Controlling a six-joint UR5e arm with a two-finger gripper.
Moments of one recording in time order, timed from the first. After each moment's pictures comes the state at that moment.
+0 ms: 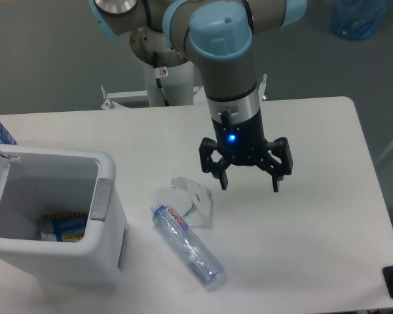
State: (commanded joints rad) arm 2.45 -1.83 -1.48 -0.99 1.63 0.70
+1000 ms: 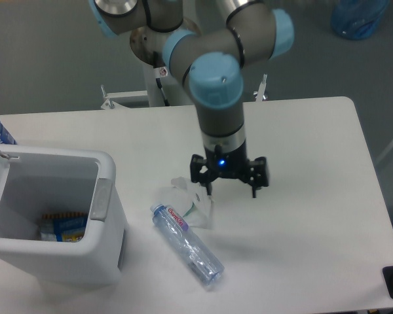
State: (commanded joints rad) arm 2.37 -1.91 -1.69 -0.98 1.63 0.52
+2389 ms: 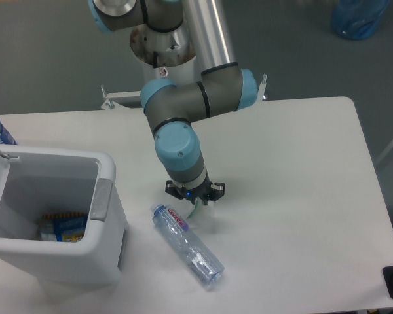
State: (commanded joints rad) arm 2.33 -1.95 -1.73 -0.99 1.73 0.46
